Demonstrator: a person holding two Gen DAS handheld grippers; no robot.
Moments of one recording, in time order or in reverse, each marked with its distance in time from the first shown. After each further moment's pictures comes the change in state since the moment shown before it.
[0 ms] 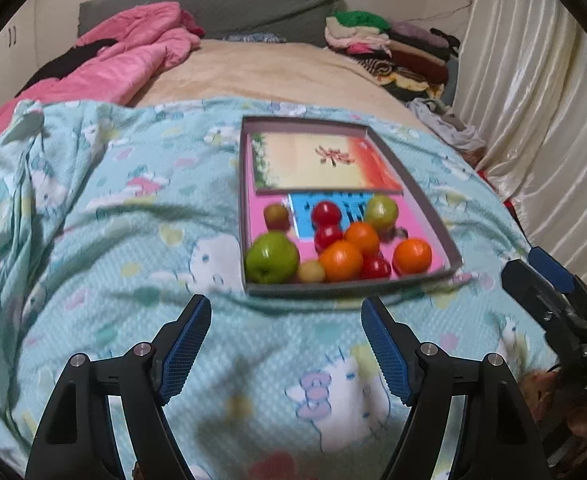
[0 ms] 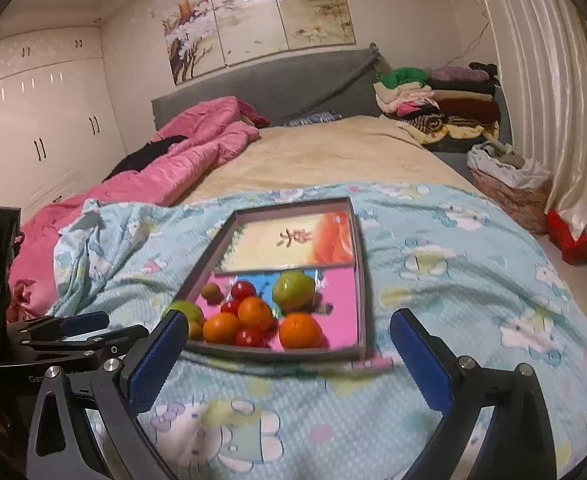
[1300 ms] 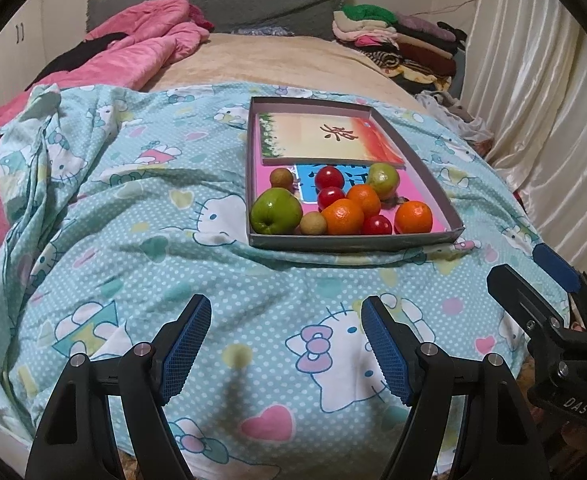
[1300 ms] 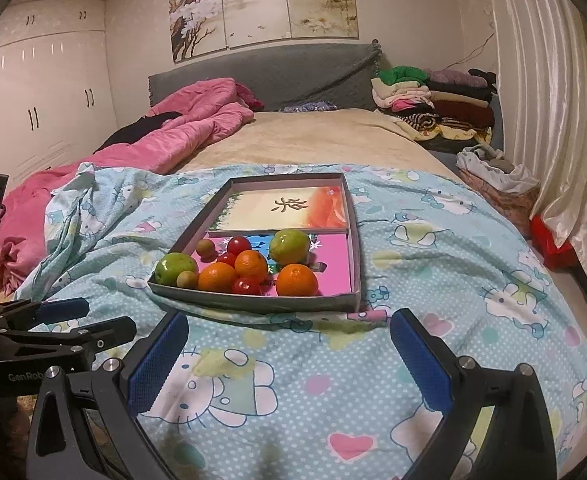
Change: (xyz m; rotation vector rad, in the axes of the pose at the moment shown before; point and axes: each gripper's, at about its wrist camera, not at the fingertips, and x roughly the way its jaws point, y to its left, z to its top) left arm -0.009 -0.003 -0.029 -0.009 0.005 0.045; right arm -0.011 0.016 -0.034 -0.071 0.032 -0.065
